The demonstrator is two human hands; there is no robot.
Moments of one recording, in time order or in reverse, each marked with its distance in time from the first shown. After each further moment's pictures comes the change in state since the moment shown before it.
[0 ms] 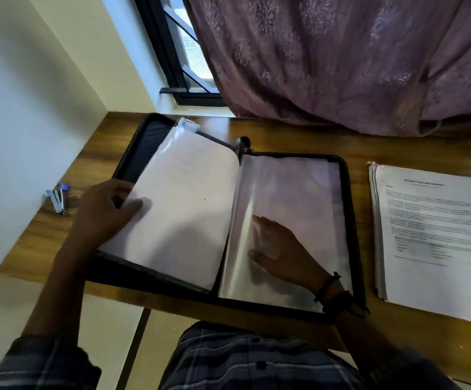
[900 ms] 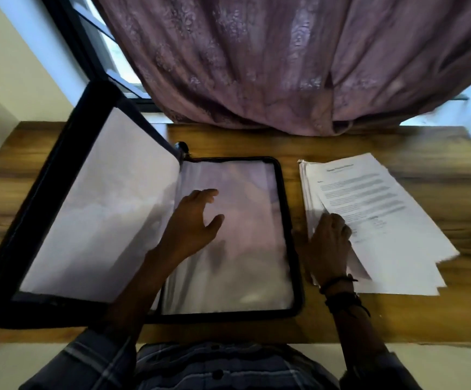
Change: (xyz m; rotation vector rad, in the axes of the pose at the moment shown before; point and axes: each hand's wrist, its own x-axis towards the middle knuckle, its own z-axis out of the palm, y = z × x) left_hand -0.023 0.128 0.178 -0.141 -0.280 0.403; right_hand -0.063 0.069 -0.093 -0.426 0.786 0.542
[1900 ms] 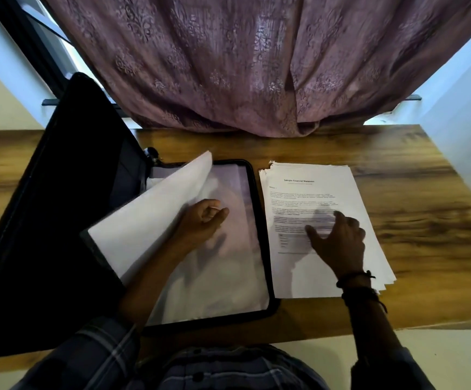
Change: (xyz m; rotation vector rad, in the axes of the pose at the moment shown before) left_hand 0.027 0.027 0.057 -0.524 -0.245 -0.349; right_hand 0.024 0.064 -0.045 -0.047 -0.061 0.159
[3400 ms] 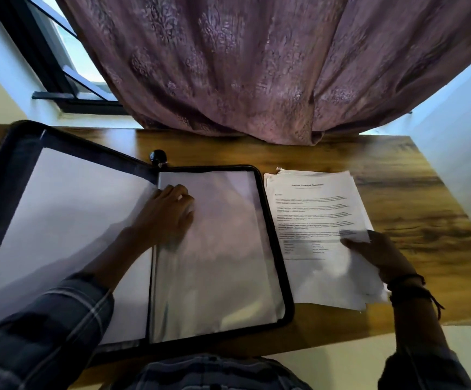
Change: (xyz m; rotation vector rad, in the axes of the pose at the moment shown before) left_hand 0.059 -0.047 -0.111 1.112 0.027 0.675; right_hand 0.030 0.041 -0.040 0.478 -0.281 0.087
